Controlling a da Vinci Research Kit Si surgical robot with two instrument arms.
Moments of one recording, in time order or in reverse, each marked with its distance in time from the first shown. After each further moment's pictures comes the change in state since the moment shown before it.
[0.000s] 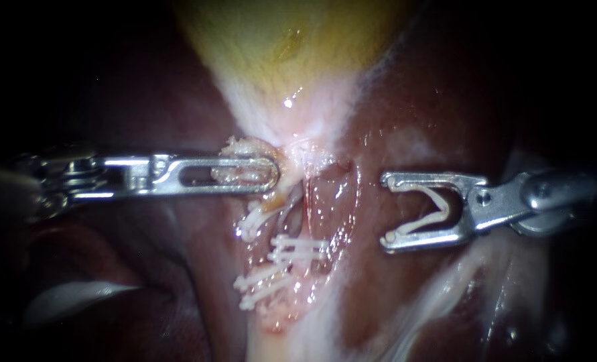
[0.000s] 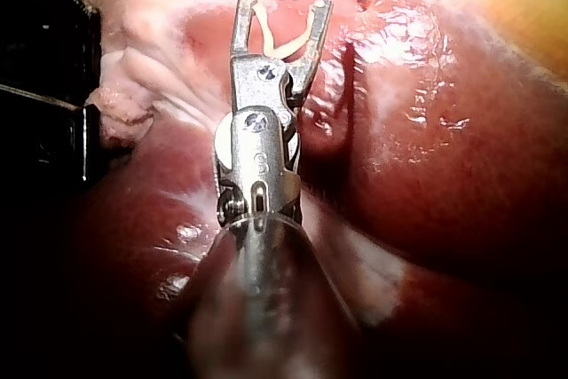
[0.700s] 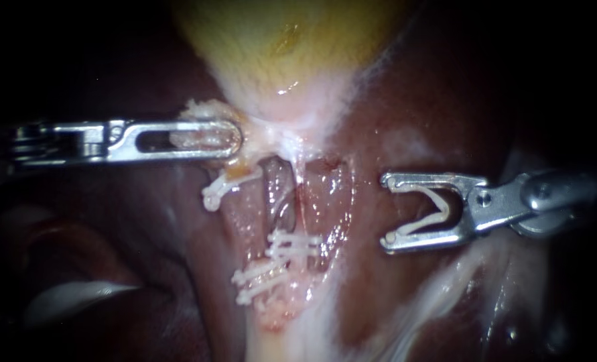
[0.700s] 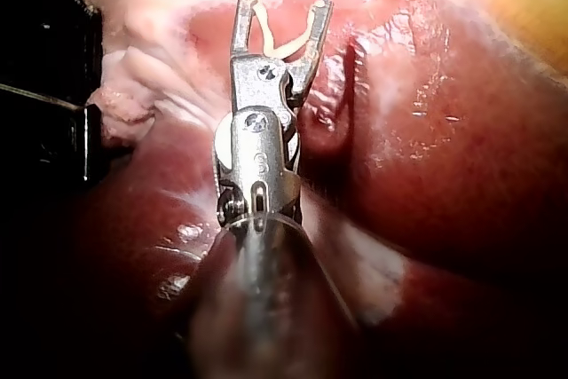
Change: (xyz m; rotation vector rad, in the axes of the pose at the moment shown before) right arm 0.000 0.000 0.000 0.002 0.001 0.000; left arm -0.005 -0.002 -0.007 -0.006 -0.040 -0.018
